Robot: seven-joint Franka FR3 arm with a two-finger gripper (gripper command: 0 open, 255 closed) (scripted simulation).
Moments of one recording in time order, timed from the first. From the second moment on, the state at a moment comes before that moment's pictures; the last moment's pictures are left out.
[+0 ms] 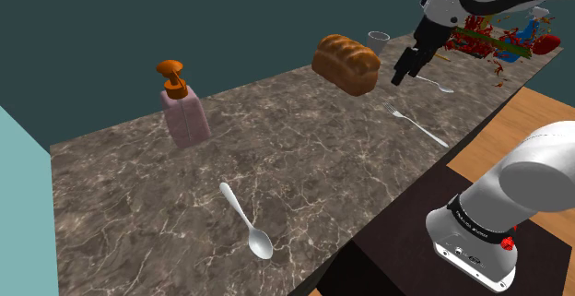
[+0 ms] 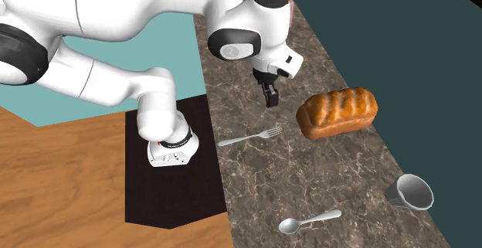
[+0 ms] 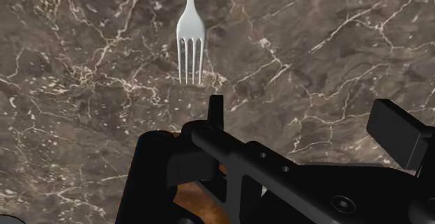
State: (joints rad) arm -0.12 -0.75 -0.07 -2.65 0.01 1.98 -0.14
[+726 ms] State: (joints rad) arm -0.22 -0.61 -0.18 -2.84 -0.09 2.30 -0.24
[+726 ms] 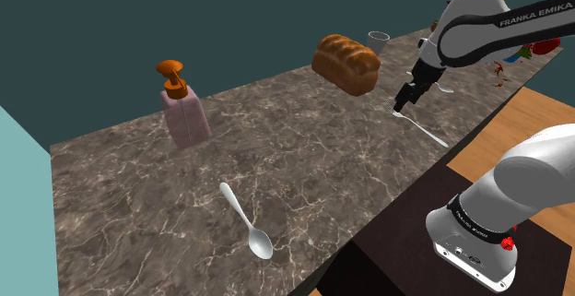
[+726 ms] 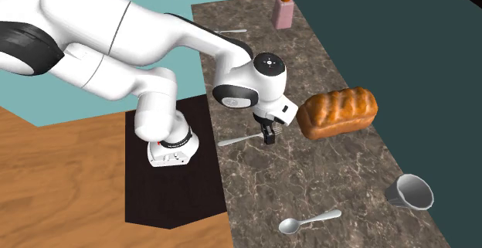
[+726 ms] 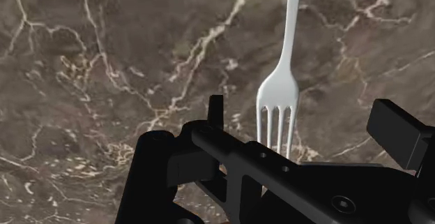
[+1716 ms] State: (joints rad) arm -0.22 -0.52 -0.20 -2.88 -0.09 2.43 -0.25
